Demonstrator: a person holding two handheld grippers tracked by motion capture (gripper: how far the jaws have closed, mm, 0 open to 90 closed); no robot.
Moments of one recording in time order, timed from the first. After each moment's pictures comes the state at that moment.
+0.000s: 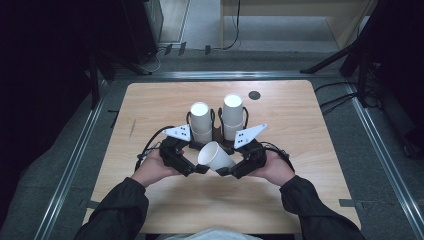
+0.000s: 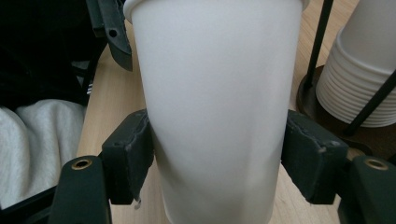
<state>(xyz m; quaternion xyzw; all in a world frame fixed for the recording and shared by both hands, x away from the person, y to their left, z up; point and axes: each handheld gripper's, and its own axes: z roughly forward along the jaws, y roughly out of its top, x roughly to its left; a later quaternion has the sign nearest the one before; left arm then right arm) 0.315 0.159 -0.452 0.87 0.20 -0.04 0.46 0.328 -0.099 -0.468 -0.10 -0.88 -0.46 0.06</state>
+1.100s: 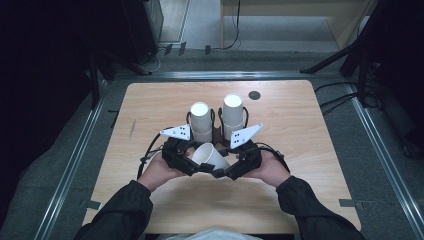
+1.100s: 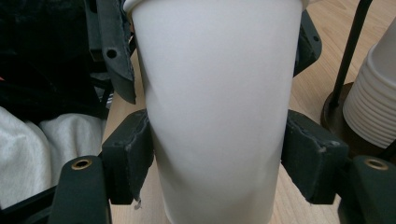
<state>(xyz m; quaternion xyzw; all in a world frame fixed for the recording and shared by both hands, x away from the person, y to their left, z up) 0.311 0.150 -0.454 0.83 0.20 -0.06 0.51 0.324 -0.089 -0.467 -0.09 -0.87 -0.48 0.09</state>
